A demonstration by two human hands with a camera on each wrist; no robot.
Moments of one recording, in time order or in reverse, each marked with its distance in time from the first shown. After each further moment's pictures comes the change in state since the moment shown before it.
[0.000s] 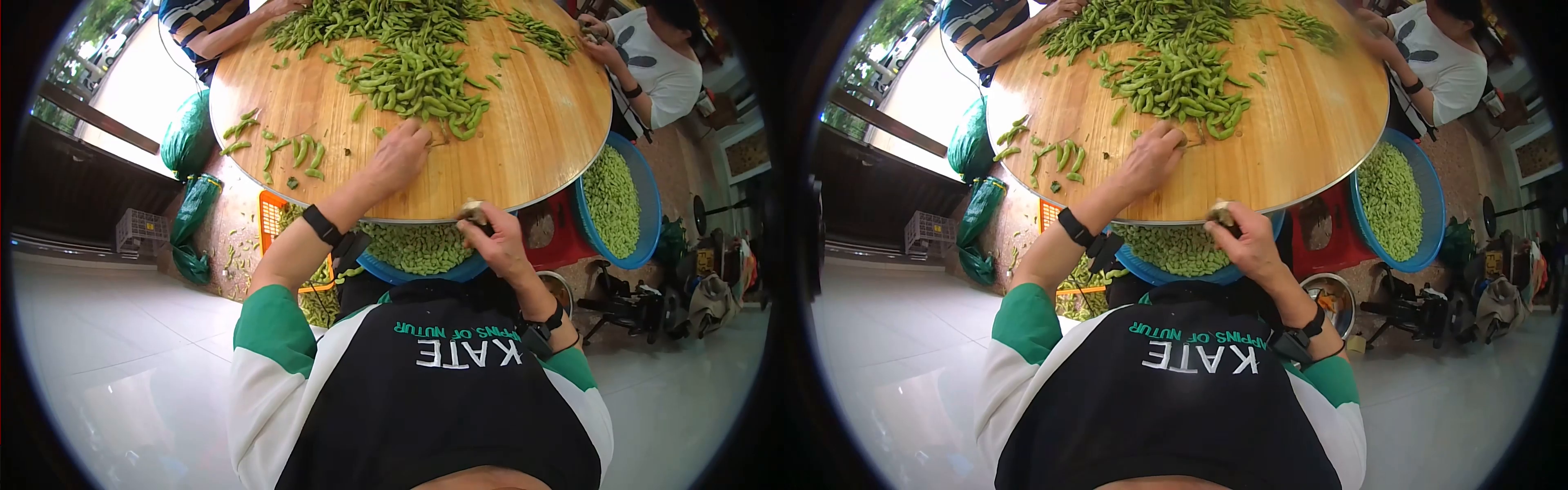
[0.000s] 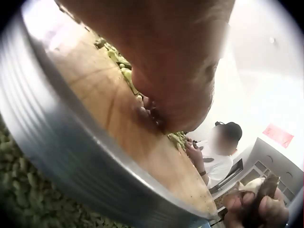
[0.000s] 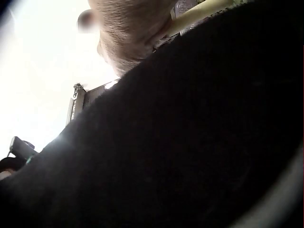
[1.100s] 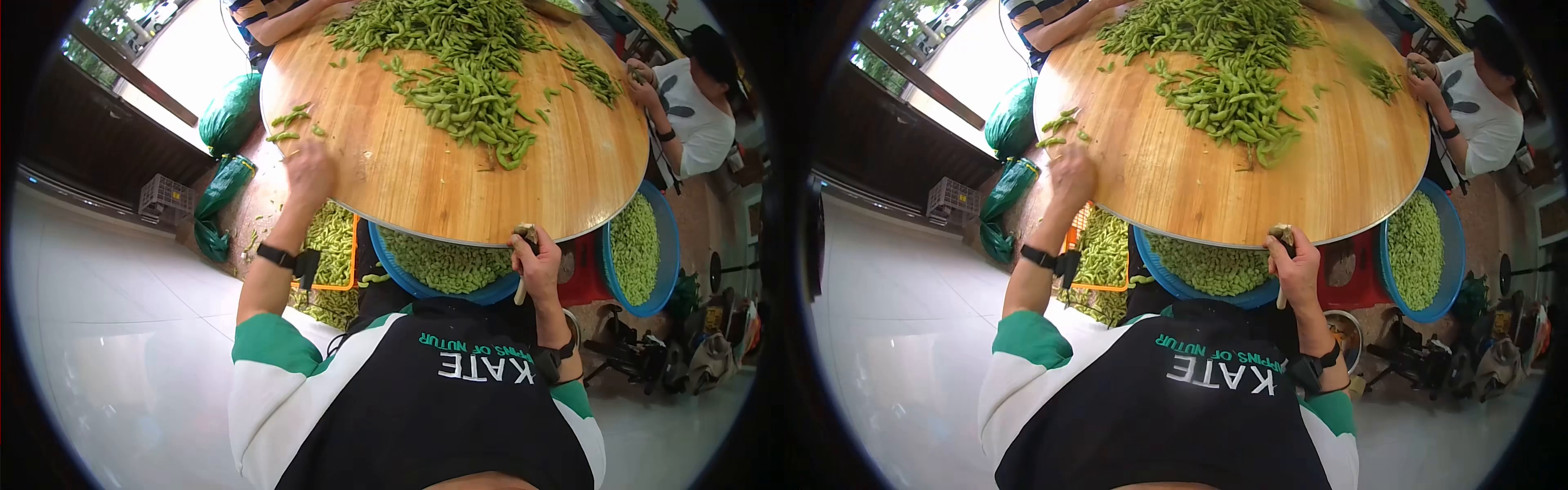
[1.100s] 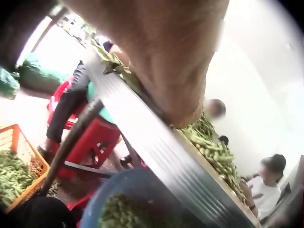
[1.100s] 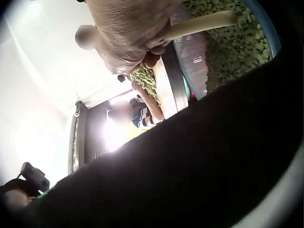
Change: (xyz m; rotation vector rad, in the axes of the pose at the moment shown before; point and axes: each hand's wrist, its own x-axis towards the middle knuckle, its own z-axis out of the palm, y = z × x) left_hand -0.125 -0.107 -0.117 1.035 0.026 -0.524; right_hand 0.007 0.009 -0.010 0.227 0.152 0.163
